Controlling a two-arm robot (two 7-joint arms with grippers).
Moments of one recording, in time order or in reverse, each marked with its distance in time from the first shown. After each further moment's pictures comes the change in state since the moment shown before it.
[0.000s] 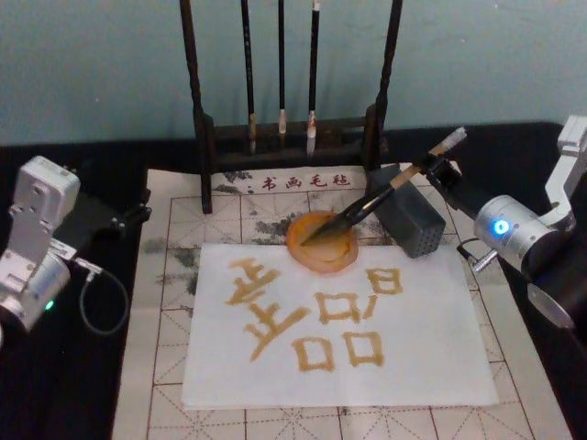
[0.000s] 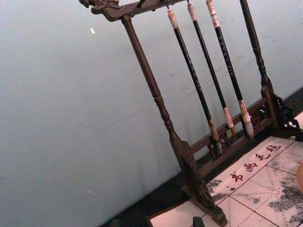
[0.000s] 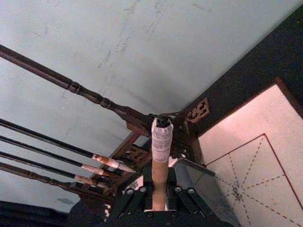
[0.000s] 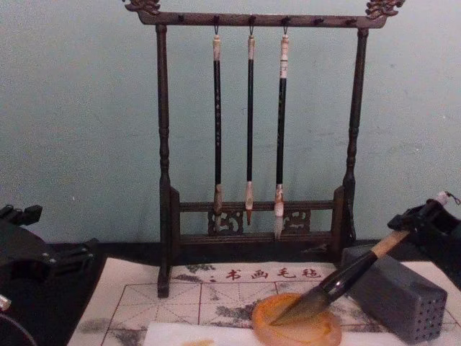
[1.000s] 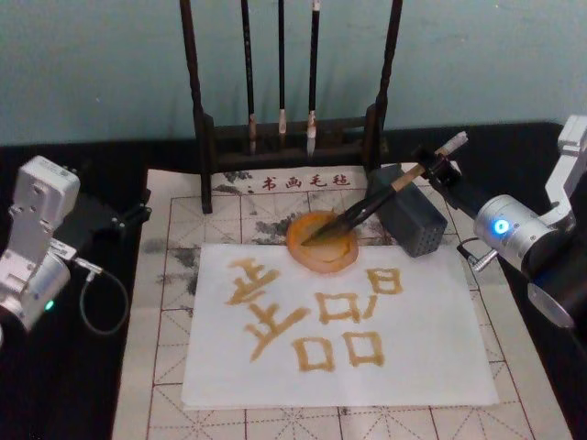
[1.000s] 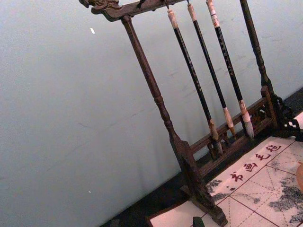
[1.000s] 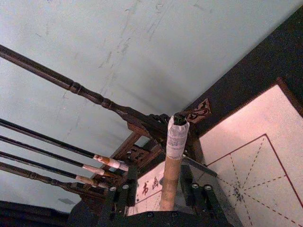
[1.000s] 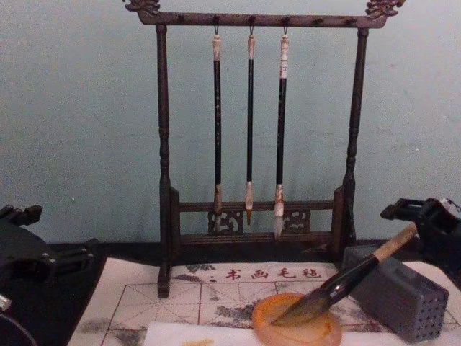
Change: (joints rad) left arm 0.000 0.000 0.000 0.000 0.000 0.000 0.000; right arm 0.000 -0.001 0.002 0.000 0.000 0.001 0.001
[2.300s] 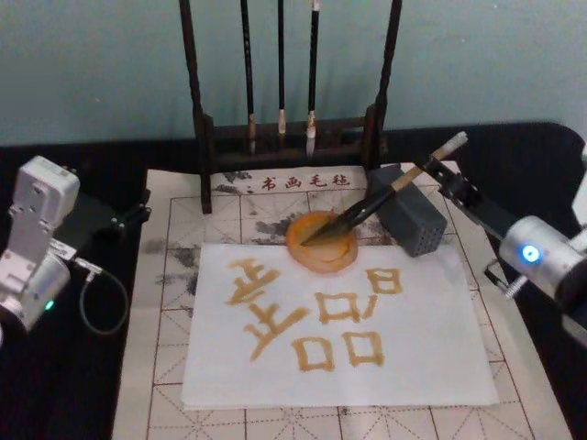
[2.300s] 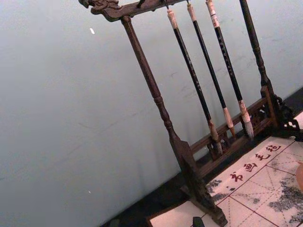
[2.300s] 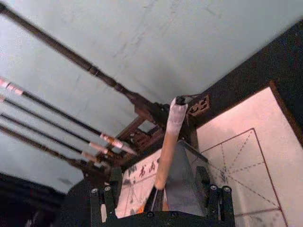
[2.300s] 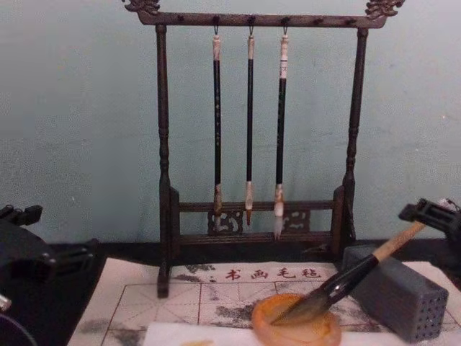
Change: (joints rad) left arm 0.000 0.000 0.000 0.000 0.000 0.000 0.000; right arm -0.103 0.125 -0.031 -0.118 0.004 -0.032 0.082
